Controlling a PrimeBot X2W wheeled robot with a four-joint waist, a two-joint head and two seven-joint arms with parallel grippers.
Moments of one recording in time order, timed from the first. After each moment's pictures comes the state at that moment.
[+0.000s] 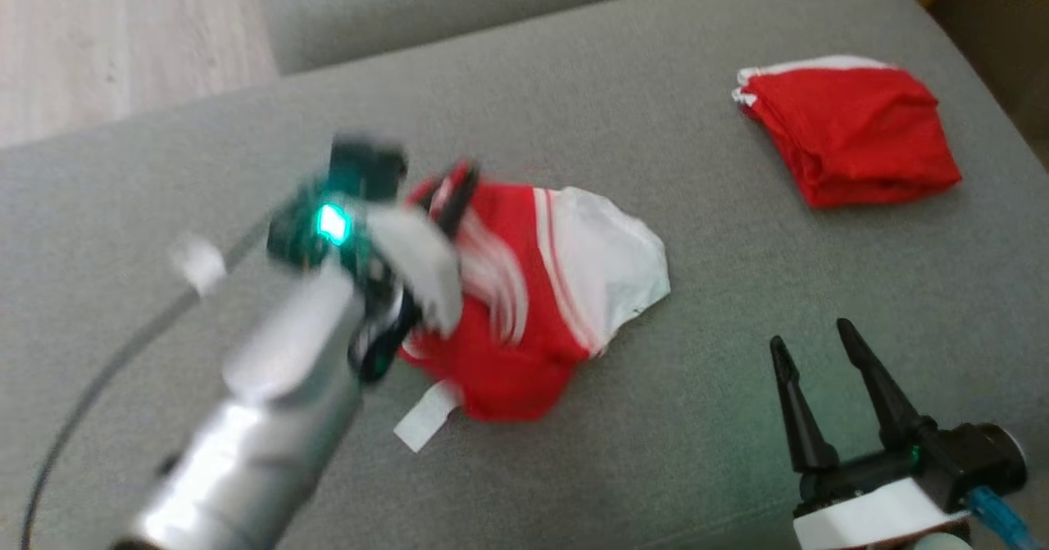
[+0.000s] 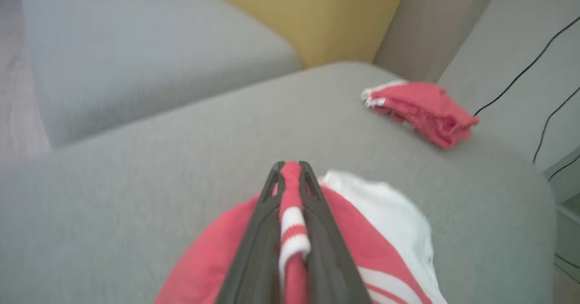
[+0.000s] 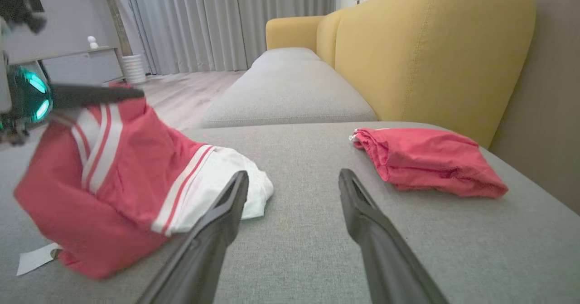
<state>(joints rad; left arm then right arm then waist) -0.77 0.15 -0.76 0.69 -0.72 -0.12 0.15 0.13 -0.15 0.15 0.04 0.13 0.13 -0.26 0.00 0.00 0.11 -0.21</state>
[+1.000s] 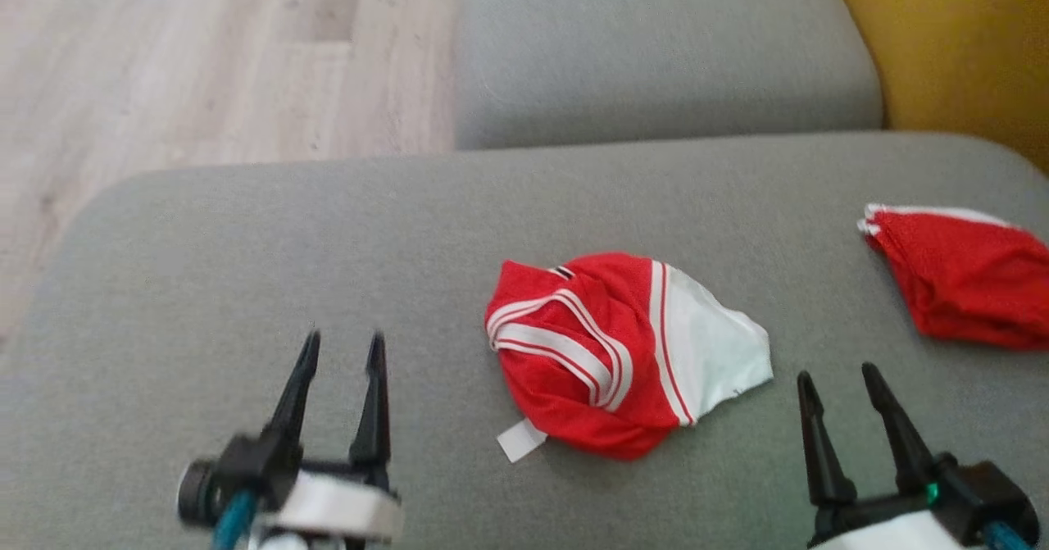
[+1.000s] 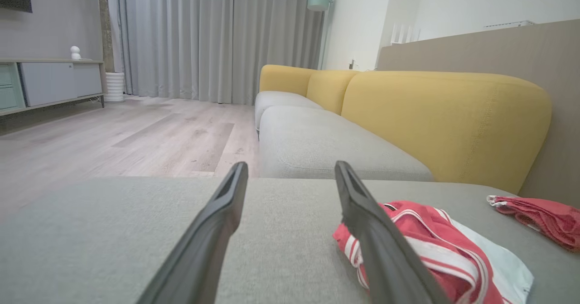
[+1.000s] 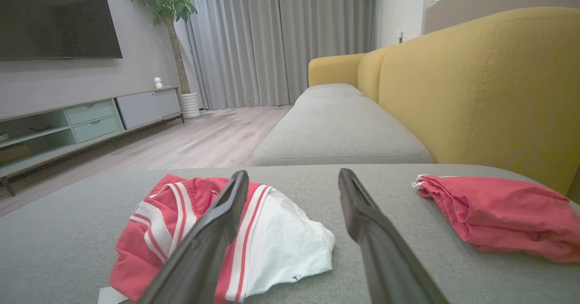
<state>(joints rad) -0.10 0.17 -0.41 0.23 -0.41 0.11 -0.25 0.18 -0.10 0.08 0.08 0.16 0.13 -0.26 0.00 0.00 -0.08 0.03</state>
